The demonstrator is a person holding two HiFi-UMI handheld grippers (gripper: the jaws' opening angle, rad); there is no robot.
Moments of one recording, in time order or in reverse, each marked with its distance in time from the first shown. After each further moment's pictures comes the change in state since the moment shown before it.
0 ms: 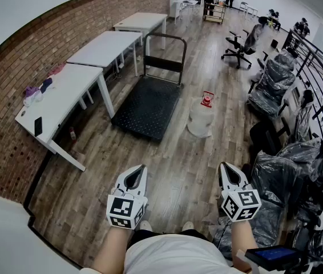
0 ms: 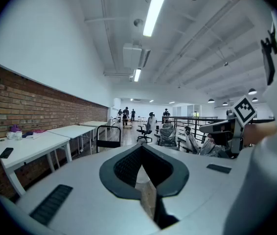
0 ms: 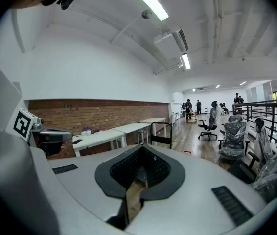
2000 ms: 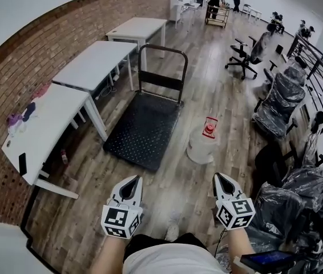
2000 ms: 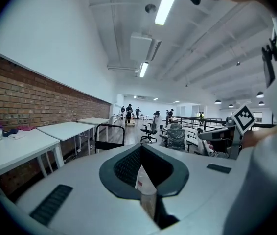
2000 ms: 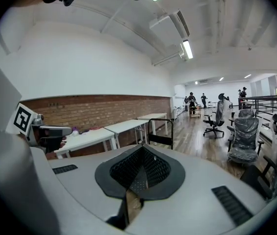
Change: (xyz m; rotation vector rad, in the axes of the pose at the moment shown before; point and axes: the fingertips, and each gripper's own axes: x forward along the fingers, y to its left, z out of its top) left arm 0.233 0.110 0.024 -0.033 0.043 0.014; right arm 0.247 -0.096 0.017 0.039 0.063 0.031
